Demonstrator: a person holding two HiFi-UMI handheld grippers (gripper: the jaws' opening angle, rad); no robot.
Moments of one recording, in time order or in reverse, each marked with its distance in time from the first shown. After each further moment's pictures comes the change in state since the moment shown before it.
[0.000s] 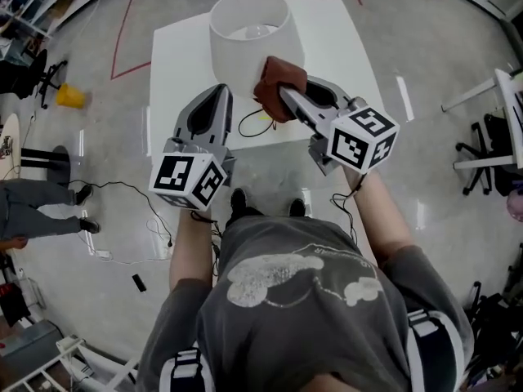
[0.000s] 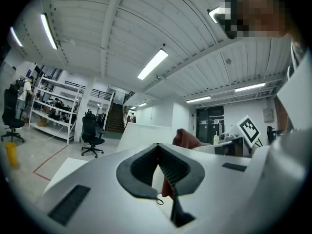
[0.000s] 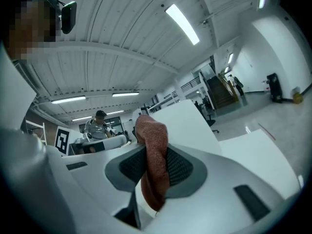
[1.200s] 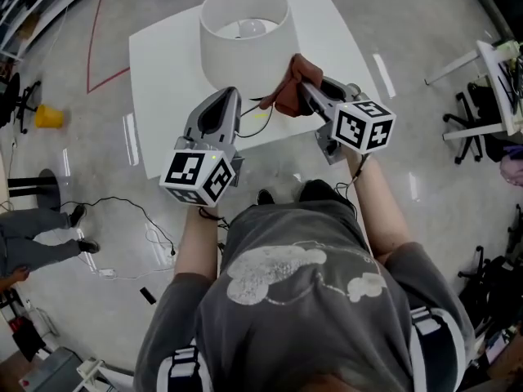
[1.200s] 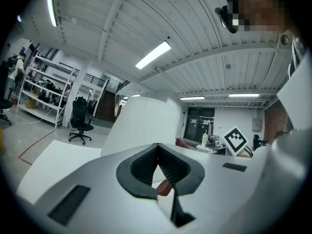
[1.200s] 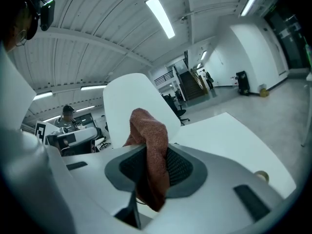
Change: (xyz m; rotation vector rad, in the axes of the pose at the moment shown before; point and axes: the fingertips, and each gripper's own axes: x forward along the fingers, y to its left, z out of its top) left arm 0.024 0.017 -0.049 -0.106 0.088 -0.120; right arm -0.003 -0.087 -0.059 0.139 0.081 -0.315
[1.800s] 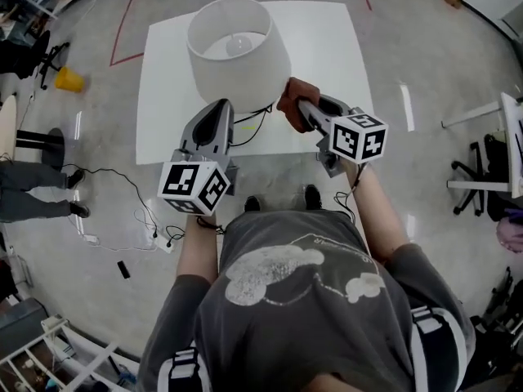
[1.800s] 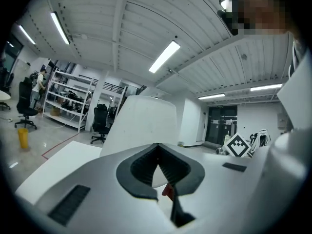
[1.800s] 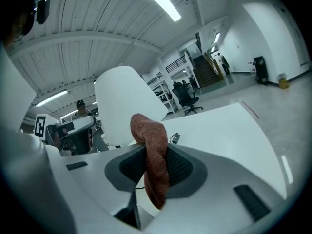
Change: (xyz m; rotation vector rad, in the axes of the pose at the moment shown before) left arm 0.021 -0.023 -0.009 0.016 -0.047 0.255; right arm 0.007 -0.056 -0.005 -0.046 0.151 0.171
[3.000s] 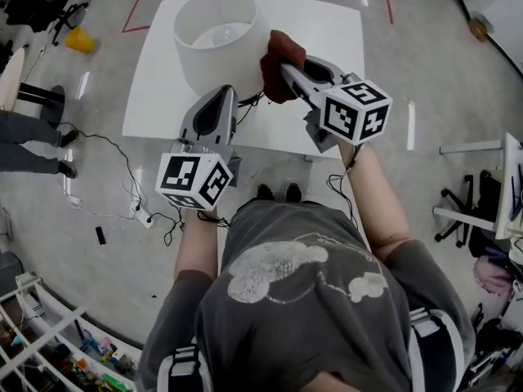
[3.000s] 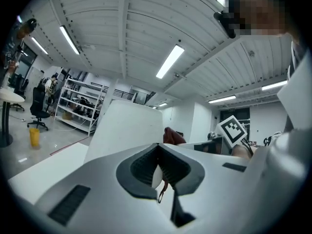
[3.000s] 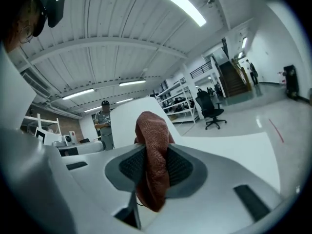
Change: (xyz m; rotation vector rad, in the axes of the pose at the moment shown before) left arm 0.010 -0.029 0.018 -0.010 -0.088 0.143; right arm 0.019 0.051 0.093 -0.183 -0.041 0.260
